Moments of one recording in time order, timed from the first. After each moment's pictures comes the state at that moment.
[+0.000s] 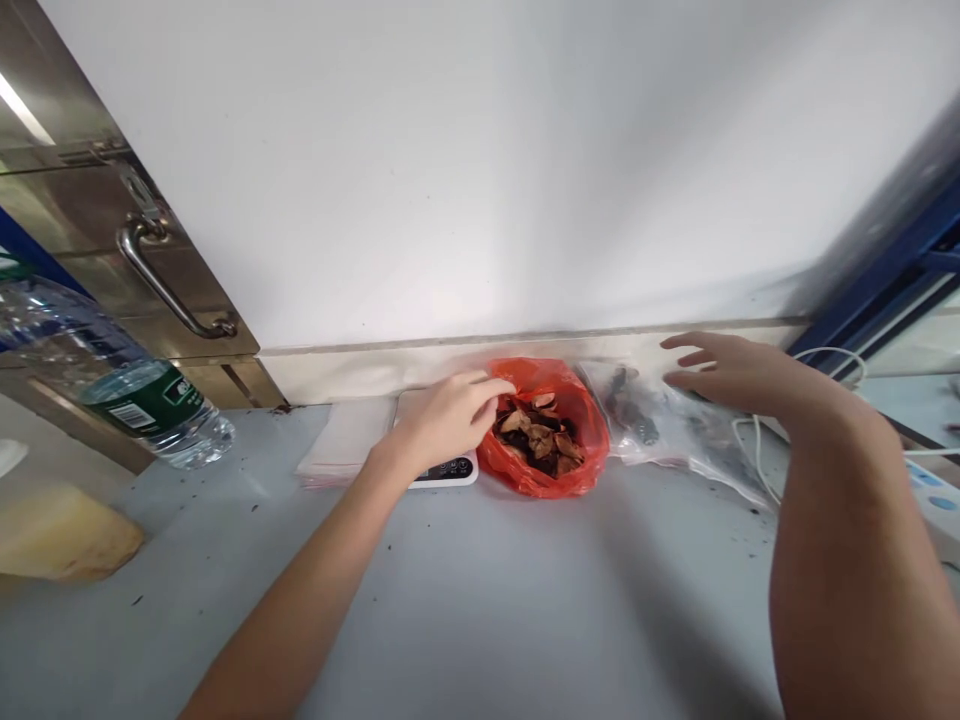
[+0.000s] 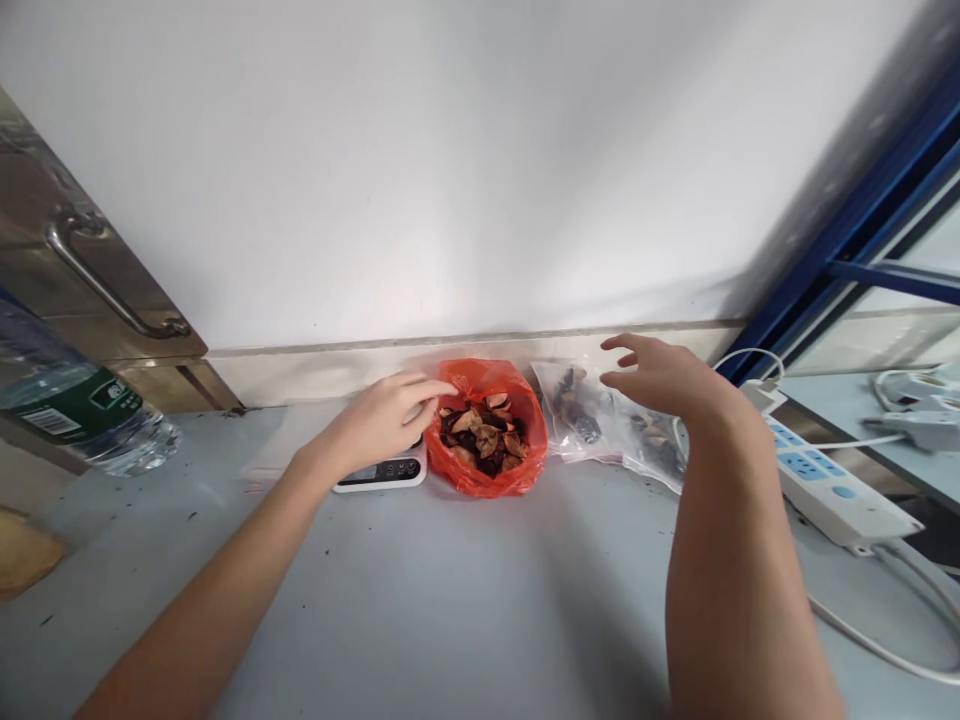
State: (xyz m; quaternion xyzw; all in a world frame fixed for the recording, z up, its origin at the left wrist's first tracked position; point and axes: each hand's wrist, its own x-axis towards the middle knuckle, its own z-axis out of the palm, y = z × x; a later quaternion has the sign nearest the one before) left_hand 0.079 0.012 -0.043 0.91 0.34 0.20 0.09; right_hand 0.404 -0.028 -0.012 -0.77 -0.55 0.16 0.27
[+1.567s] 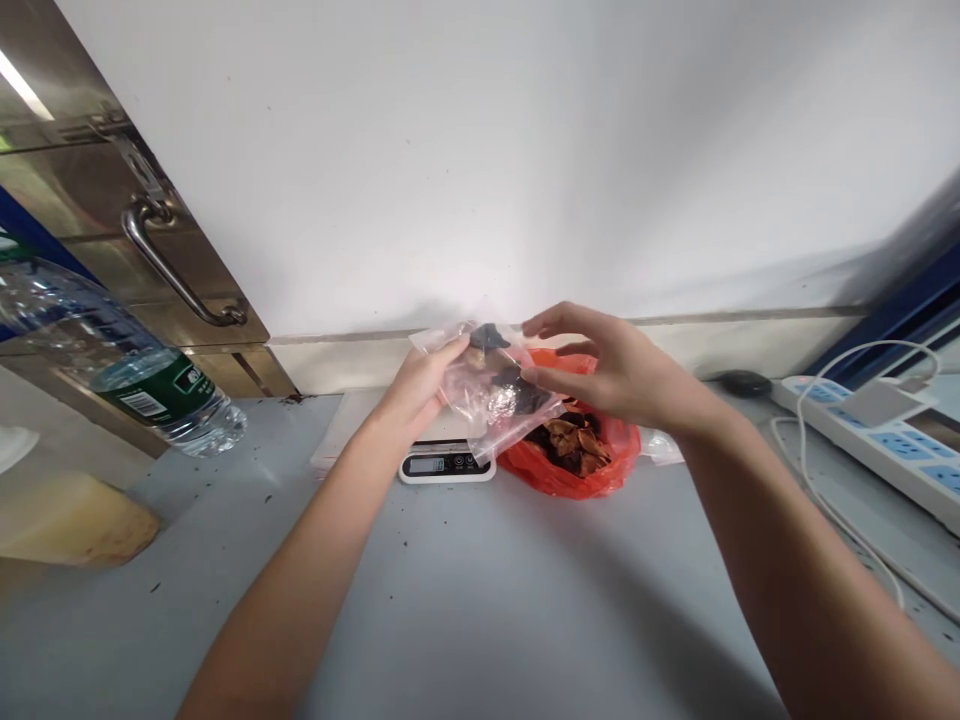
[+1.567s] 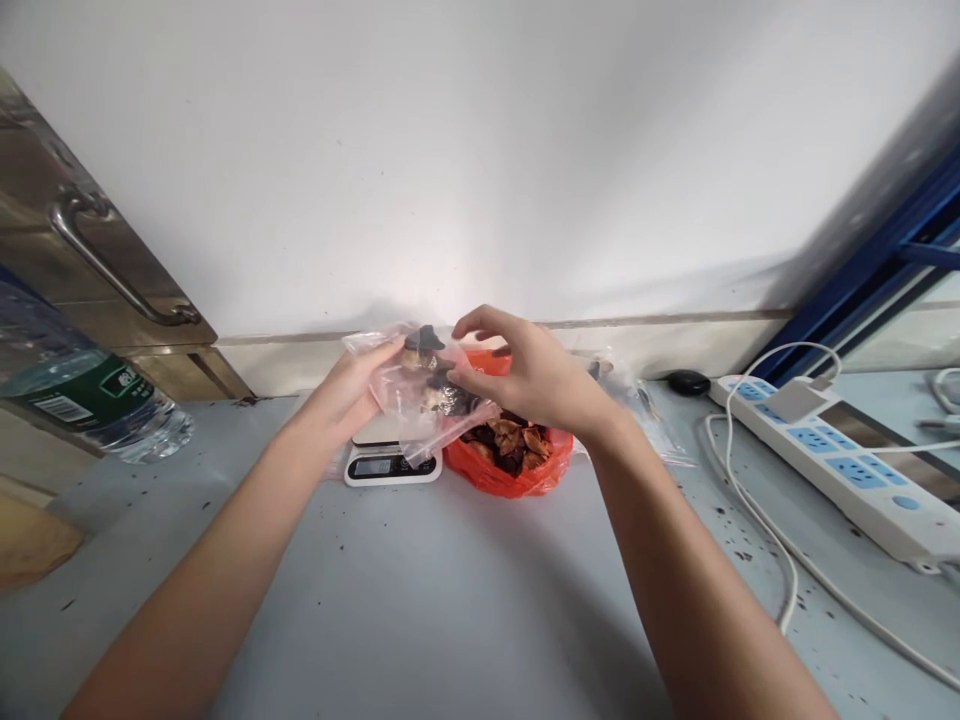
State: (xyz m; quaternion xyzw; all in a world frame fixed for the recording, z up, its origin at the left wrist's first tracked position) left_hand 0.072 0.027 -0.032 0.43 0.35 0.48 0.68; right_hand 0.273 -0.019 -0.011 -0.49 -0.73 0.26 0.39
